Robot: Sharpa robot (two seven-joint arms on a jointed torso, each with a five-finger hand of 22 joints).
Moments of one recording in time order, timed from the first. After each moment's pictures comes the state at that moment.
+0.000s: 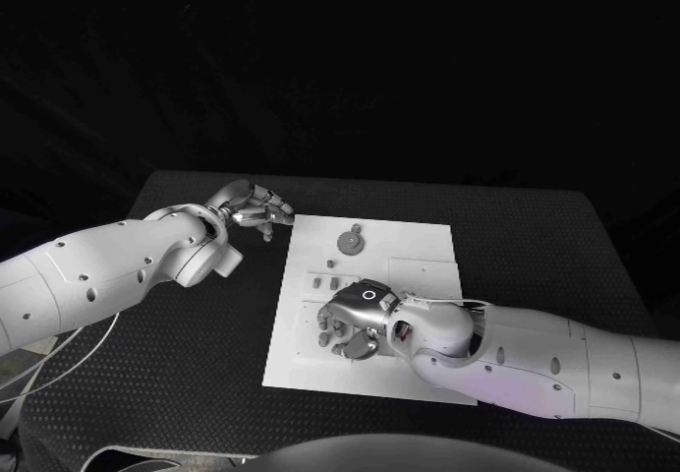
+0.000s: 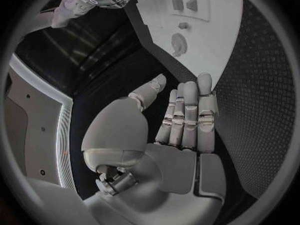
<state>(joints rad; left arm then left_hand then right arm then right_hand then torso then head) 1.21 -0.80 -0.09 1.30 -0.68 -0.31 0.07 1.11 -0.09 0.53 -0.27 0.06 0.87 0.18 0.24 0.52 1.13 0.11 0.07 0.35 1.01 0.01 1.09 0.52 0.04 1.20 -0.10 0.32 1.26 1.01 -0.57 -0.17 1.54 -1.85 -0.28 -0.14 1.10 -0.21 0.57 -0.26 0.05 0.88 0.15 0.24 0.57 1.32 0.04 0.13 0.38 1.30 -0.07 1.29 0.84 0.19 1.27 -0.04 0.81 1.31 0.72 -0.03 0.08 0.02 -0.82</state>
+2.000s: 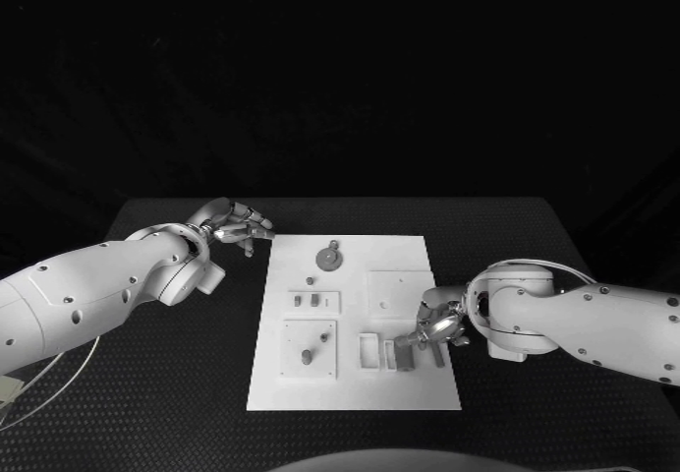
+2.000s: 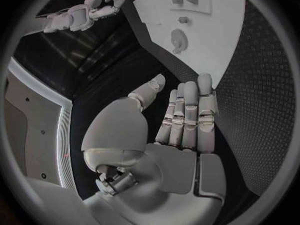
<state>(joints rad) 1.21 -0.77 -0.10 1.23 -0.66 -0.30 0.07 1.11 -0.09 0.52 -0.25 0.06 0.86 0.18 0.24 0.52 1.12 0.12 0.07 0.35 1.01 0.01 1.09 0.52 0.04 1.20 -0.09 0.31 1.26 1.18 -0.91 -0.19 1.66 -1.18 0.16 -0.49 0.77 -0.29 0.55 0.26 0.05 1.02 0.05 0.32 0.69 1.26 -0.05 0.96 1.29 1.33 -0.15 1.44 1.07 0.23 1.28 -0.07 0.85 1.31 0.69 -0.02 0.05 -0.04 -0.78</state>
